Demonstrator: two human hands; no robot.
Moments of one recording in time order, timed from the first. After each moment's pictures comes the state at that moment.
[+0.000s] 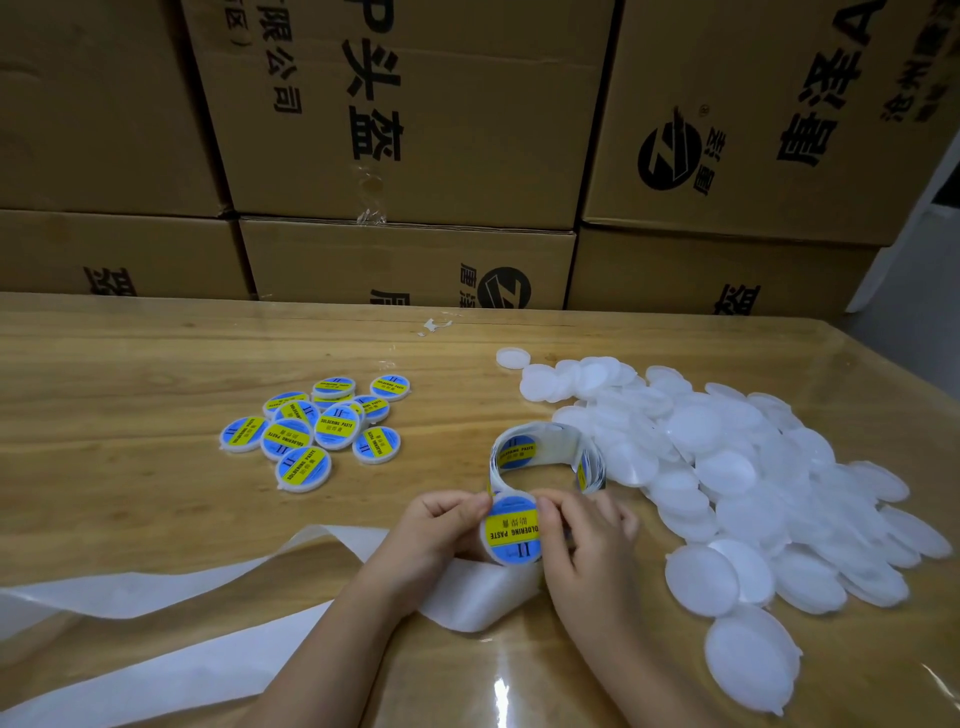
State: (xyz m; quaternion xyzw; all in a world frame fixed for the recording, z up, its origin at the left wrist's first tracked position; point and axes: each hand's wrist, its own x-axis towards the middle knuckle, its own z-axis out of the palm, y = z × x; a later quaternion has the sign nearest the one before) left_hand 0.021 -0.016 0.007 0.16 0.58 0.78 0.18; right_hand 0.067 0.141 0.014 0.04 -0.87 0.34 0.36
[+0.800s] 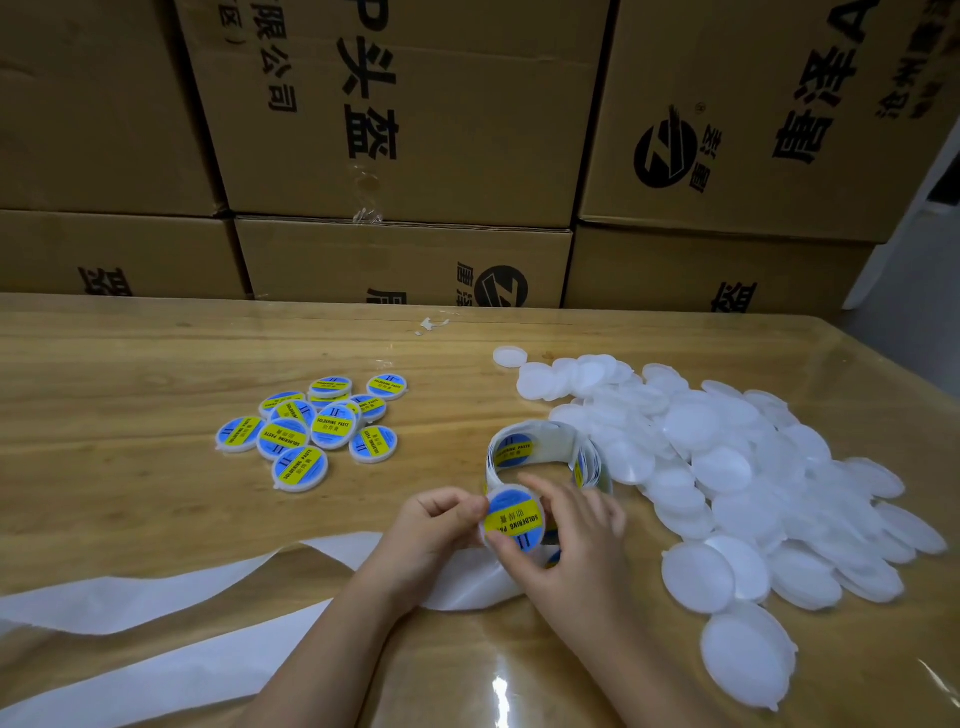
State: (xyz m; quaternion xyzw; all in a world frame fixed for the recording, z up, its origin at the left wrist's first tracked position) left_hand 0.019 -0.016 0.001 0.15 0.56 0.80 0.17; right_hand 0.068 0.138 0.013 0.07 -0.88 0.32 0.33
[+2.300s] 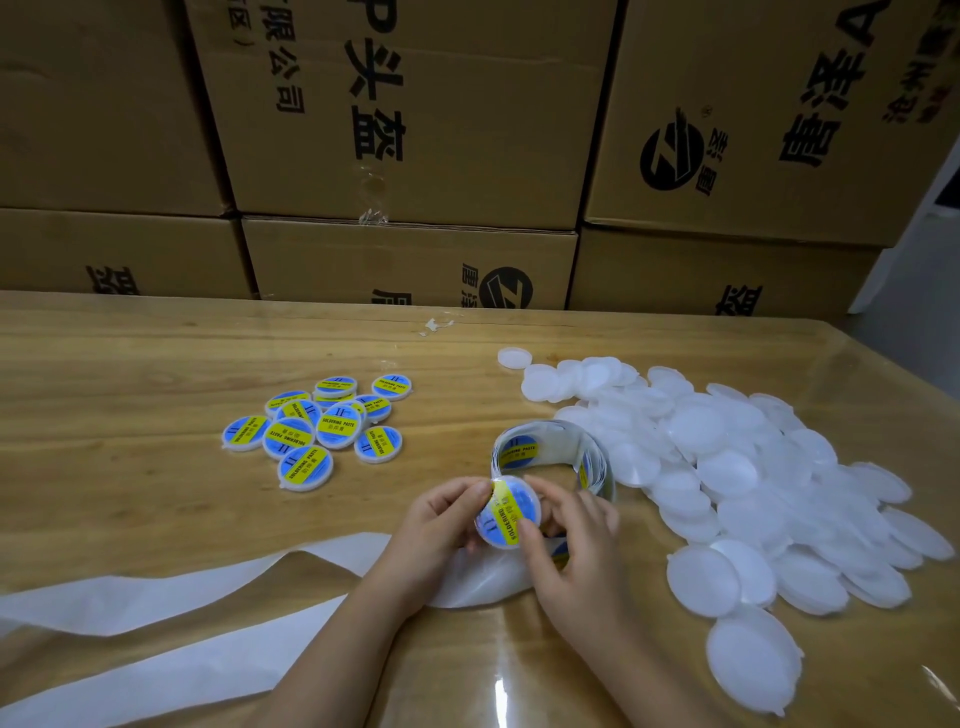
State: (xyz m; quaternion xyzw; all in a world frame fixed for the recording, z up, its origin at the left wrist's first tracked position) left_hand 0.023 -0.009 0.009 0.13 0.59 0.79 0.12; right_hand 0.072 0.137 0.016 0.10 -0.85 0.41 0.30
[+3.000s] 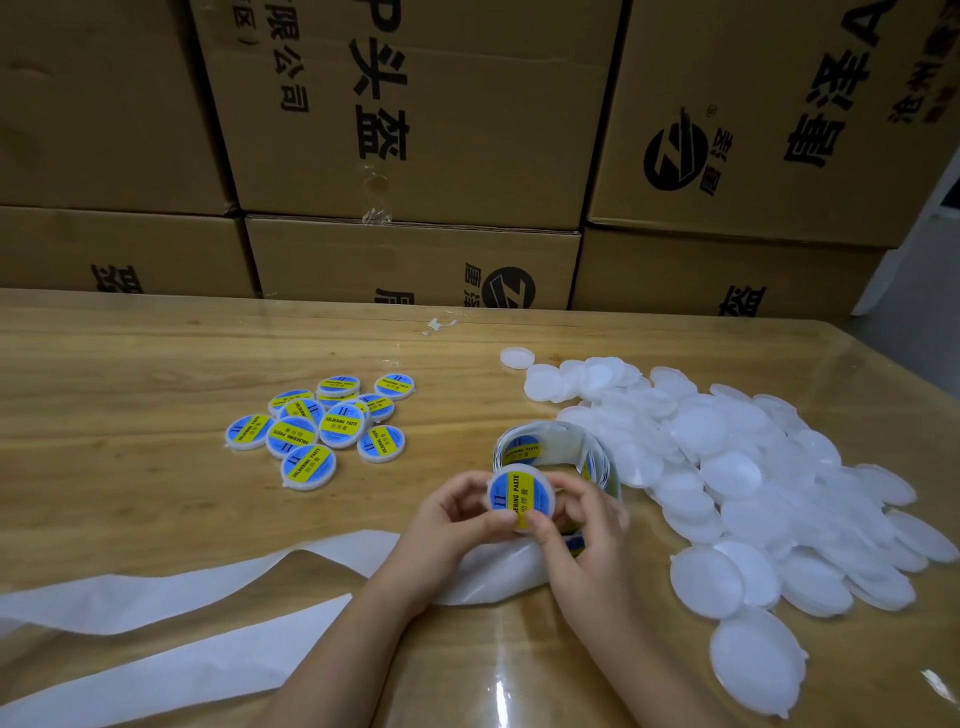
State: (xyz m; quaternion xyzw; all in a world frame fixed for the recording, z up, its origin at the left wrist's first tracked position) left_hand 0.026 -0.007 0.010 0.16 0.59 0.78 0.11; right_hand 0.067 0.143 0.007 0.04 -0.83 0.49 0.26
